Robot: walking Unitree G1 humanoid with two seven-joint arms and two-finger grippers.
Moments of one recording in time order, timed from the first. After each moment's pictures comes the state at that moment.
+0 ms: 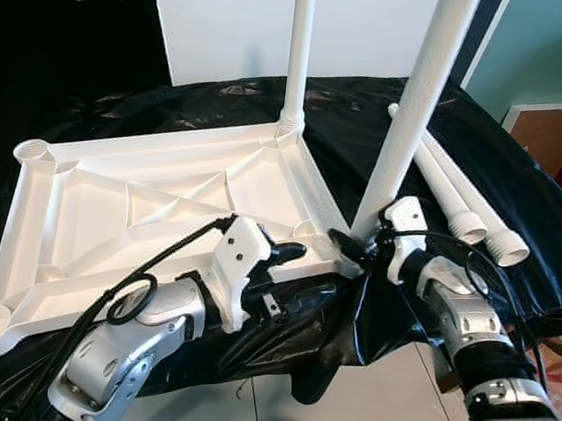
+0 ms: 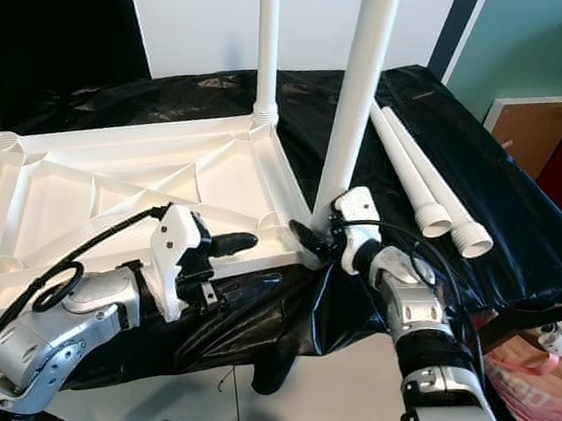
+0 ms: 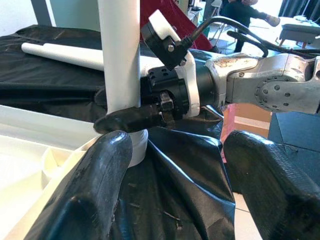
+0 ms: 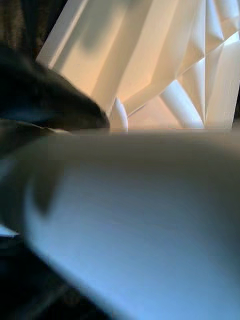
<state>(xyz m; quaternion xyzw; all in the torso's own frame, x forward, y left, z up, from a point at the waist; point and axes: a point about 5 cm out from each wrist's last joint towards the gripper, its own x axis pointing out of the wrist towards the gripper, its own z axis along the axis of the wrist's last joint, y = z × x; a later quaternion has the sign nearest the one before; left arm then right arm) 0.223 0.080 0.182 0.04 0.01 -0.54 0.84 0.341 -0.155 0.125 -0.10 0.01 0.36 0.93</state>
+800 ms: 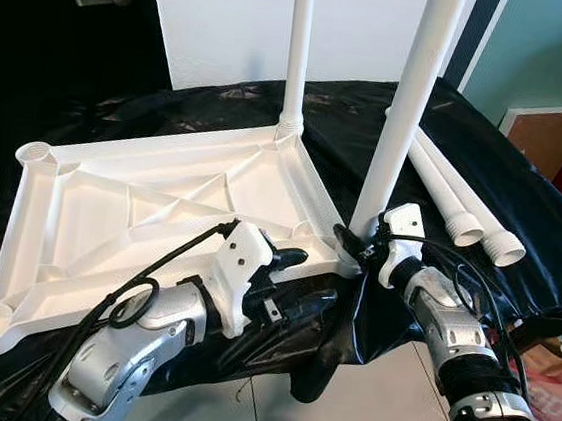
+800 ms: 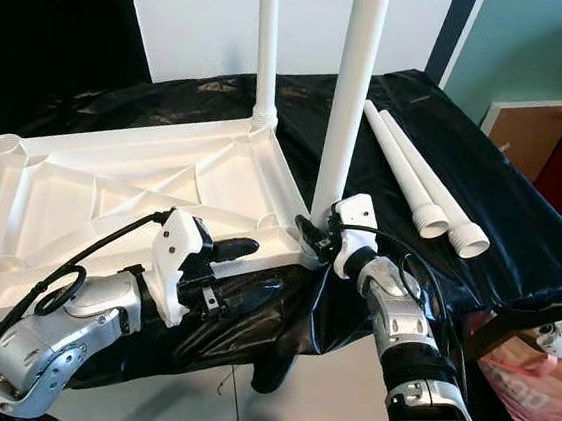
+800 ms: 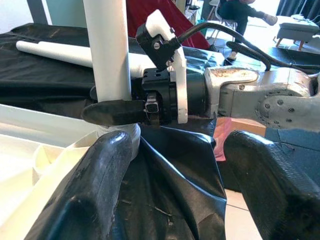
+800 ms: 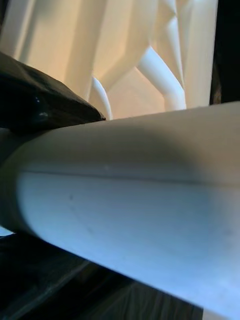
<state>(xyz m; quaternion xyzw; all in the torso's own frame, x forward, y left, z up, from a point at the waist) 0.220 0.078 0.178 0.04 0.02 -0.54 0.84 0.333 -0.144 0.115 -0.05 0.00 0.24 0.97</state>
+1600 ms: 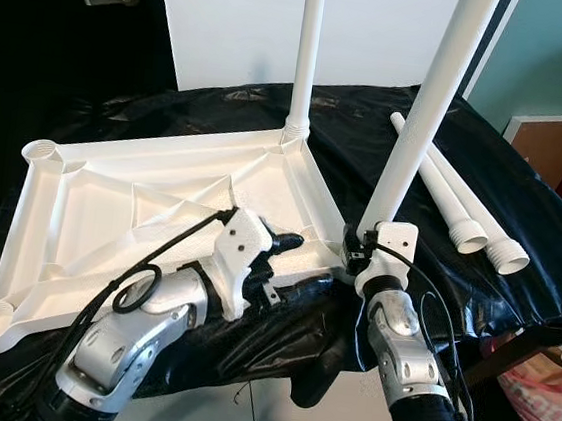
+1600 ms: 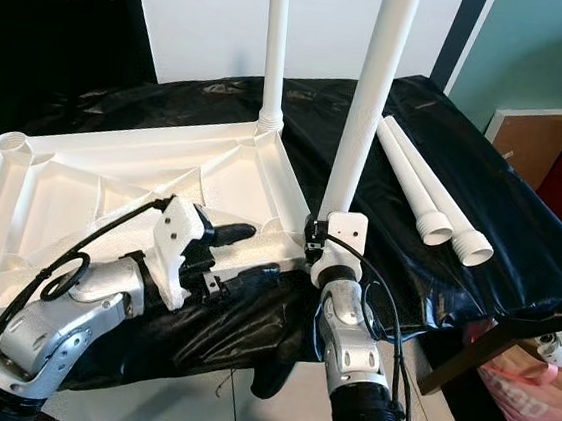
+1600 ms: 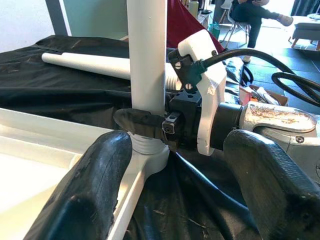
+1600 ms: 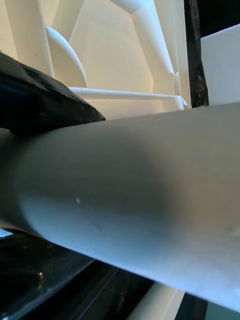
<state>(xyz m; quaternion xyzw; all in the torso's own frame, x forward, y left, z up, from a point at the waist) 0.236 0.081 0.182 0.06 0.00 -0.53 0.85 0.309 -0.118 0.108 0.02 -0.01 0.01 1.00</state>
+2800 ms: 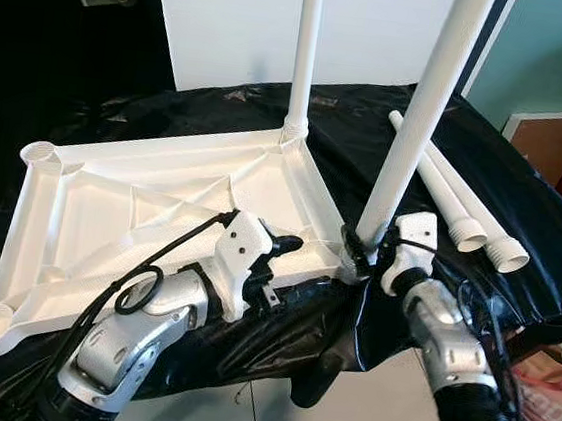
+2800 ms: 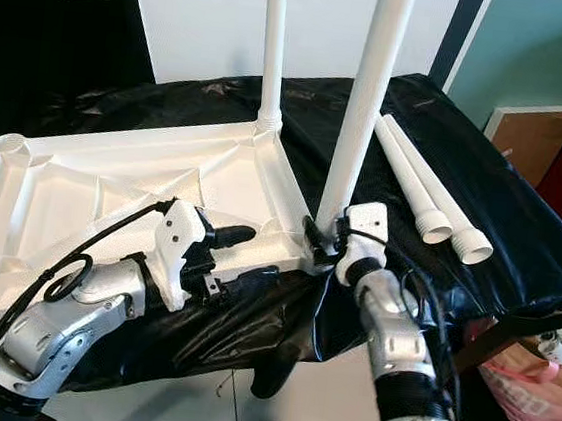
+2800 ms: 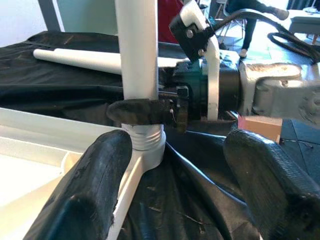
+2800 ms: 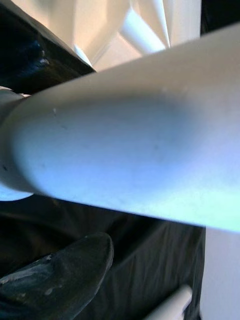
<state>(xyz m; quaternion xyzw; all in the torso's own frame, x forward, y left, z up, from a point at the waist) 0.237 0.079 0.176 0.06 0.01 -0.53 0.84 0.324 -0.154 0.124 -0.03 -0.01 0.19 0.98</state>
